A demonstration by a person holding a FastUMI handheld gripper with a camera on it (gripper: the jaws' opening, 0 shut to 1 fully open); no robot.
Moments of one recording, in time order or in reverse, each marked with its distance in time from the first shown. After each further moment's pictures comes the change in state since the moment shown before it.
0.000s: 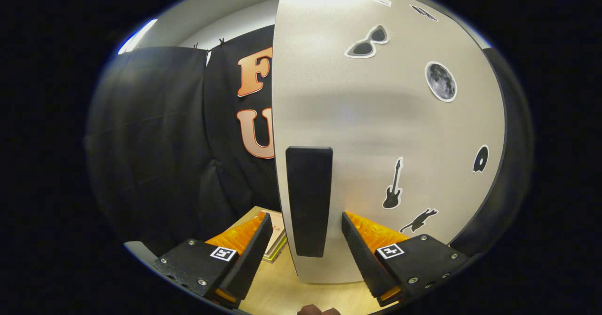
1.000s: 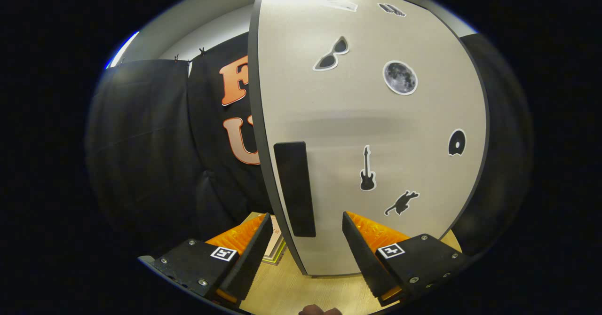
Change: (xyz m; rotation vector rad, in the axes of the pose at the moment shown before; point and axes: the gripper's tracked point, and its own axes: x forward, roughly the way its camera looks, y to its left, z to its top) arm -0.045 -0.010 -0.002 0.065 -0.001 -0.076
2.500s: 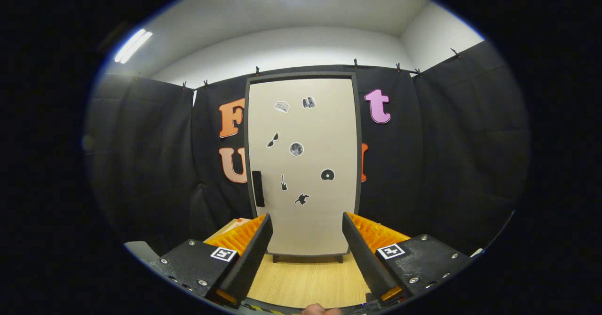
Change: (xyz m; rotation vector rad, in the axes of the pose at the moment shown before) arm -0.313 -0.134 0.033 -0.059 -0.187 -0.119
